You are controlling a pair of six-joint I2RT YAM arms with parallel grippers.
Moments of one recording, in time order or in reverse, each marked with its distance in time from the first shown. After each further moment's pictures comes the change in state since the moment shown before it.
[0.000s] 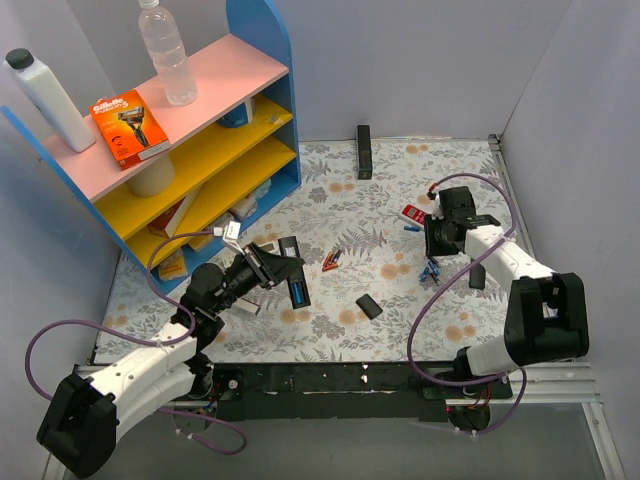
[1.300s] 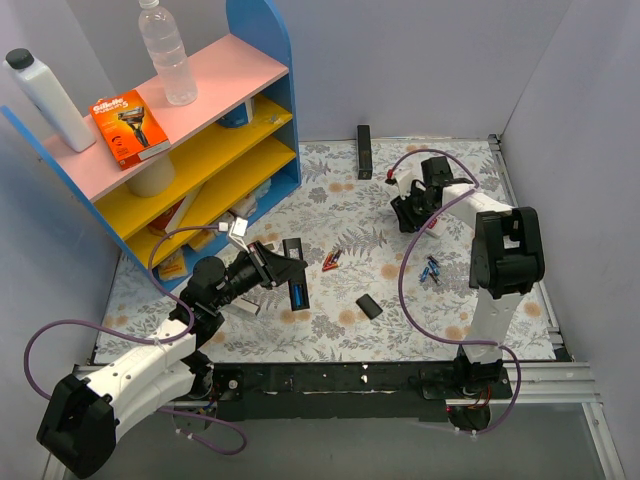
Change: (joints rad) left arm 0.000 -0.003 0.063 -0.121 0.065 0.087; right arm -0.008 0.501 0.422 0.019 -0.375 -0.622
